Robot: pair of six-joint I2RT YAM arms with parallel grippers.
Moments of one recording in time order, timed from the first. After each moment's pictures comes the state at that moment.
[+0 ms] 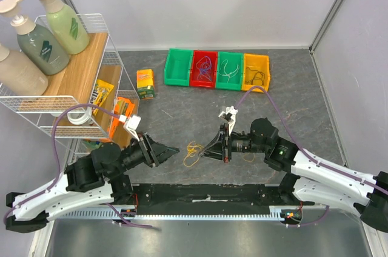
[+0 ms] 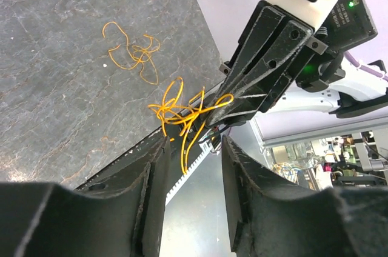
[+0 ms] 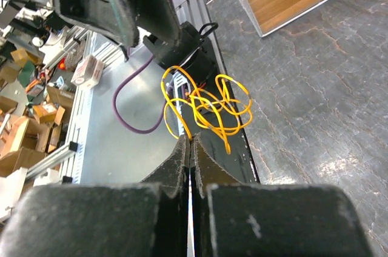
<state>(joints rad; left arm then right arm) -1.18 0.33 0.65 -0.48 -0.22 -0.97 0.96 0.89 0.58 0.20 -0.52 0.56</state>
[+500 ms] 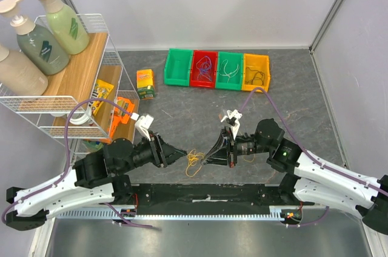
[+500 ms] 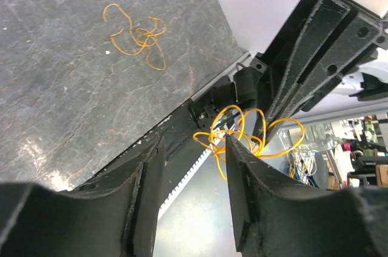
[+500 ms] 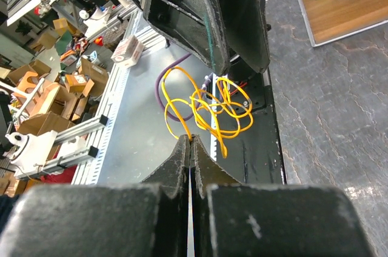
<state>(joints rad) -1.18 0.46 0.66 -0.45 -0.17 -0.91 0.96 0.85 0.58 0.24 -0.71 0.55</state>
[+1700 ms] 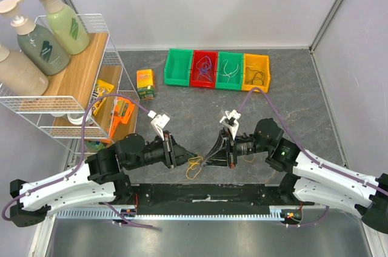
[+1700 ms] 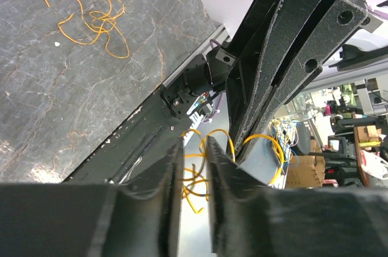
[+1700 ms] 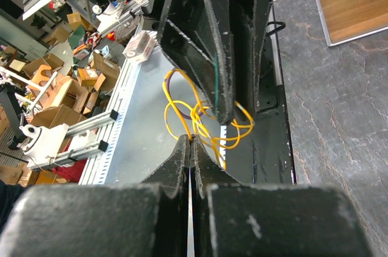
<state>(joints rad) -1.18 0.60 0.66 -0.27 0.01 -0.89 0.96 0.87 0.58 0.28 -0.76 0.57</state>
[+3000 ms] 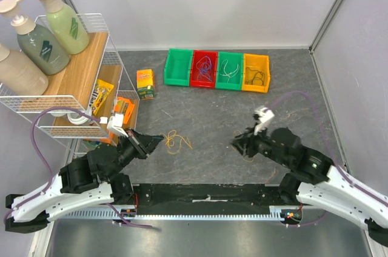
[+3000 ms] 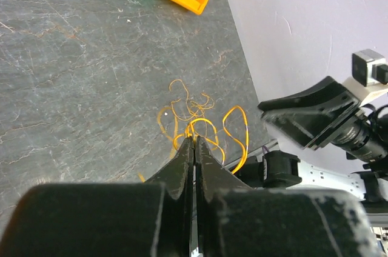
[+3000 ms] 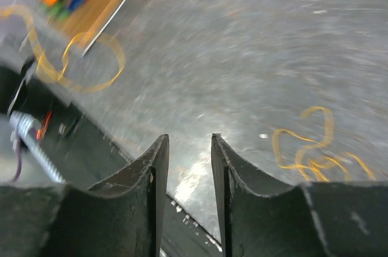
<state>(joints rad) -1.18 0.29 0.67 -0.60 -0.55 -0.98 0.96 0.47 0.63 -0.49 0.24 0.49</state>
